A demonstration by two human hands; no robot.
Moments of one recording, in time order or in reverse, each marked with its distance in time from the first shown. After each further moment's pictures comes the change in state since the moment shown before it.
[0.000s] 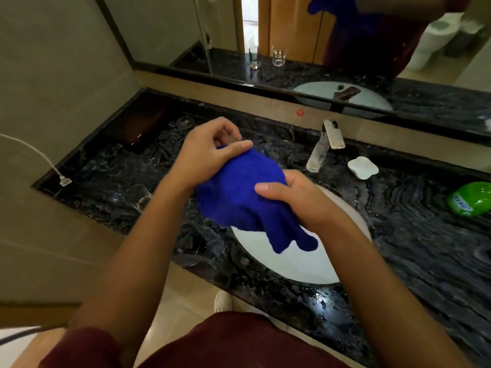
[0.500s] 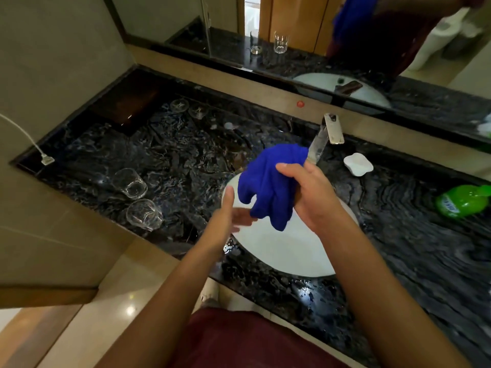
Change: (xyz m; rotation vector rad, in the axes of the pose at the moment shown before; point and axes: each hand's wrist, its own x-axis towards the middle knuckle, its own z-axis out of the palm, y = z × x) left_hand -0.105 -0.049 0.110 -0.651 -0.223 -0.854; right_hand 0.006 0.013 -0.008 0.296 0.332 0.007
